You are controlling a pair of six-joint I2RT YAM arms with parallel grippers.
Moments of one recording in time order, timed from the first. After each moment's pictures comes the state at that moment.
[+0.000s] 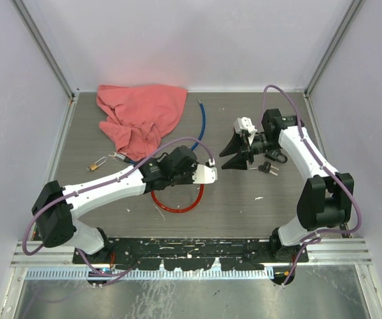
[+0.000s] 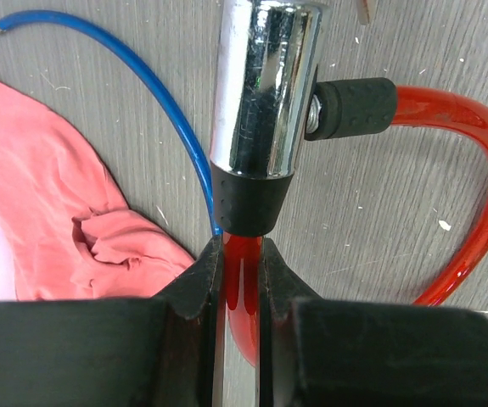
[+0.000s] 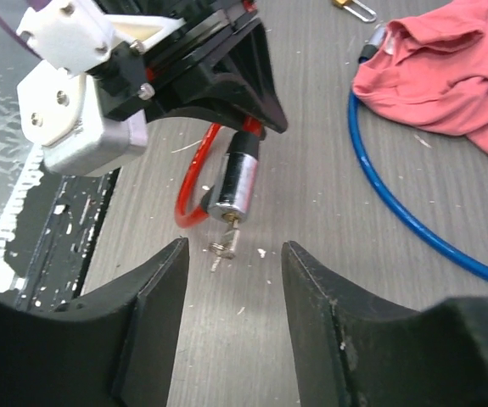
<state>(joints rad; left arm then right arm) -1.00 1.47 1.15 -0.53 -0.19 0.67 0.13 1.55 1.29 -1.18 -1.34 -1.39</state>
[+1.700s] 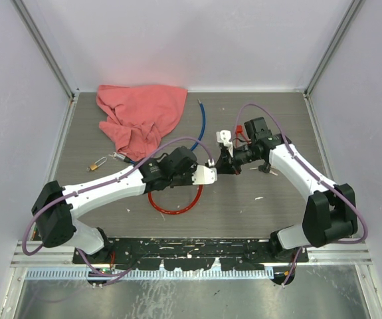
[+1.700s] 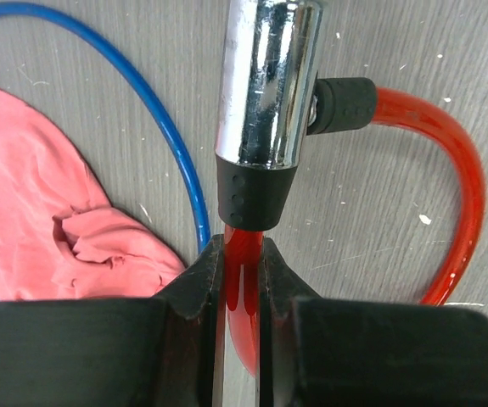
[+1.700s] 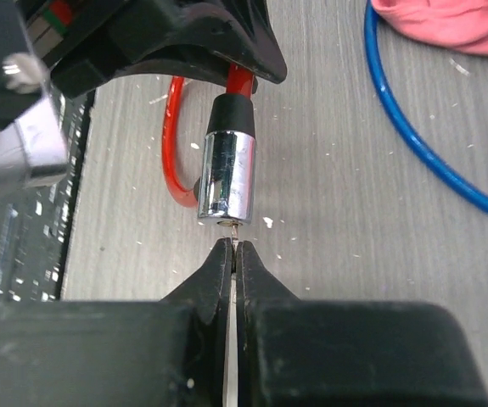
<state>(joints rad) -1.01 1.47 1.15 -0.56 -0.19 0.64 0.31 1.43 1.06 -0.70 -1.09 -0.90</state>
